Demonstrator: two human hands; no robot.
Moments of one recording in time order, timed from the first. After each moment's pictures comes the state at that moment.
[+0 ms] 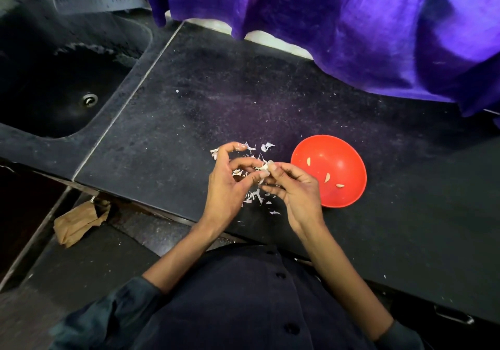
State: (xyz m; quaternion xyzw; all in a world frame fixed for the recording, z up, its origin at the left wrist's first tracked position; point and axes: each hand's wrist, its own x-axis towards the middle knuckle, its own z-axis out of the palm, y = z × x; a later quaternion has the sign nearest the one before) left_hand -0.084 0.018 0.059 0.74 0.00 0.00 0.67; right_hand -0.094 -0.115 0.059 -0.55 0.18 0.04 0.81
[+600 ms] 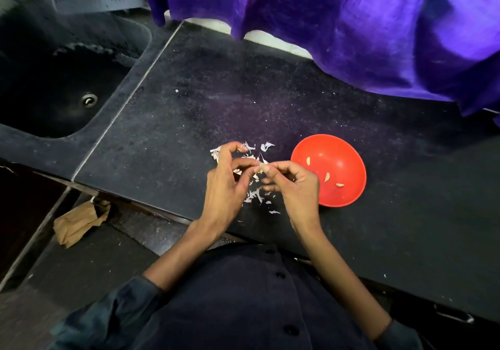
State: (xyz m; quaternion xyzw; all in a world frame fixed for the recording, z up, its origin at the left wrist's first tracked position) left_hand -0.086 0.021 0.060 0.85 -0.04 0.07 0.52; right_hand -0.092 -0.112 0.060 -0.68 0.14 -0.01 0.72
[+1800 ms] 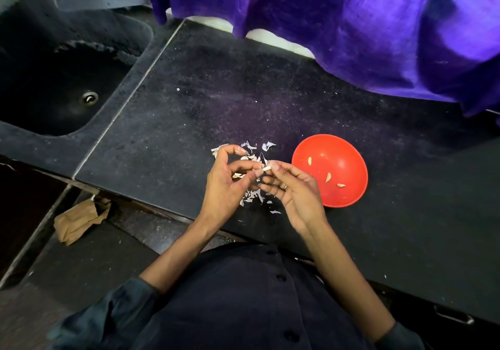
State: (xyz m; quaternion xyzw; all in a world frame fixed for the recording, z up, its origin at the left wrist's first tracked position) left_hand -0.082 0.024 0.056 0.69 0.02 -0.04 0.72; right_hand -0.092 -0.117 0.061 -0.49 0.19 0.09 0.85
